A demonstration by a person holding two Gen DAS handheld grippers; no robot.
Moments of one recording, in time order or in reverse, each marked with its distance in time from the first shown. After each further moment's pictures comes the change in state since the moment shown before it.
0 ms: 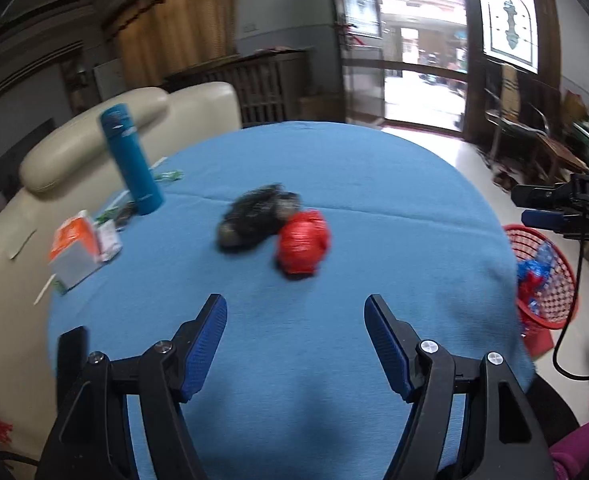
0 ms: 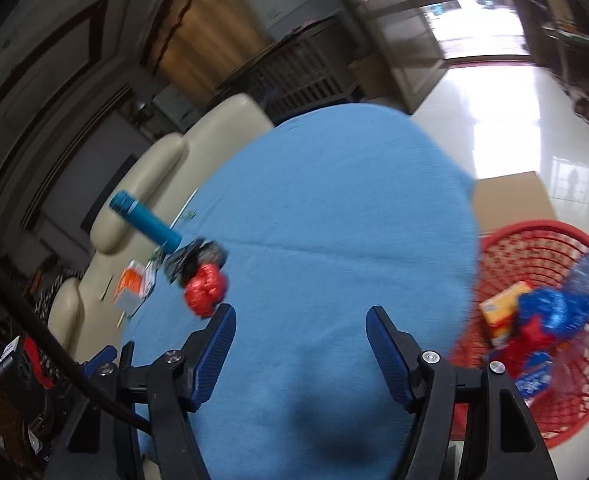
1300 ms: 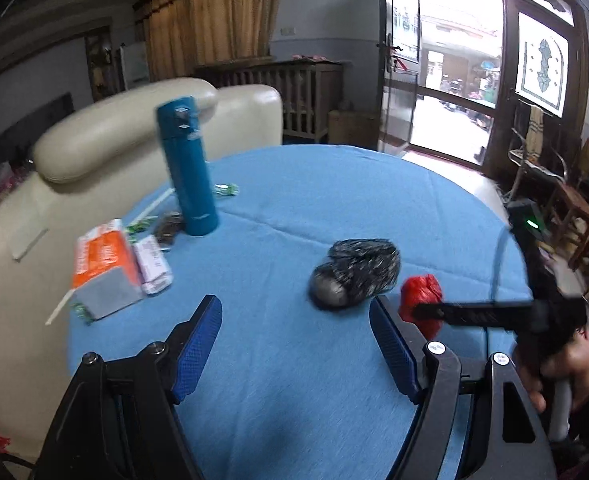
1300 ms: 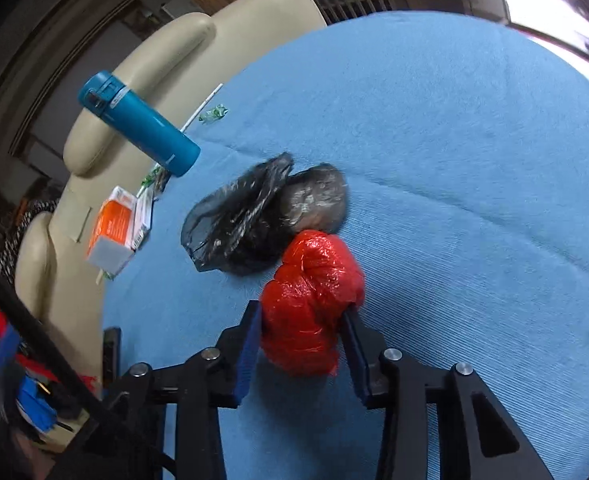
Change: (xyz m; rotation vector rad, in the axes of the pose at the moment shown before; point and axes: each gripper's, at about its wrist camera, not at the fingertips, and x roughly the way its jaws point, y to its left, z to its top) left arm 0.059 0.126 0.059 -0.113 0.001 -0.057; right arm 0.217 0.121 -0.004 -0.110 0.298 -0.039
